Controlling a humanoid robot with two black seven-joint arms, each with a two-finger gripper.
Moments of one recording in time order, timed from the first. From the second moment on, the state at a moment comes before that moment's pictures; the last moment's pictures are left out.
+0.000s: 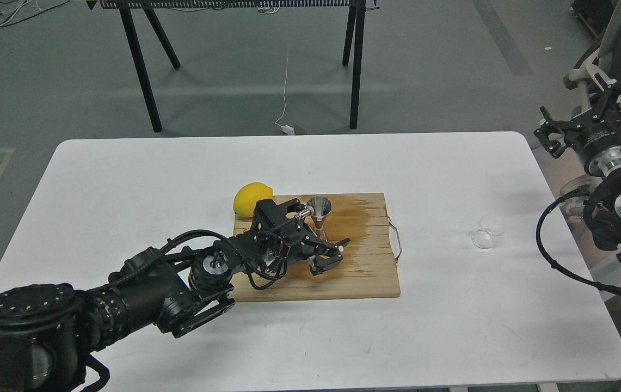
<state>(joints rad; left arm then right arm) -0.78 -0.04 -0.13 -0.64 2.18 0.30 -0.15 0.72 -0.41 1.03 0.47 0.07 0.39 0.10</state>
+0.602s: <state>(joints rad) -0.78 0.01 -0.13 -0.64 2.18 0.32 -0.15 0.72 -0.40 1.03 0.47 0.07 0.39 0.10</state>
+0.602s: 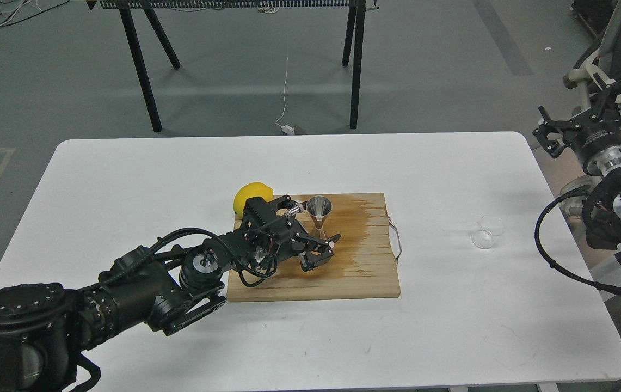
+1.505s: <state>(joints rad) -0.72 0.27 -0.17 -0.82 2.18 0.36 -0.16 0.73 -0.40 1.03 0.47 0.07 0.39 0.10</state>
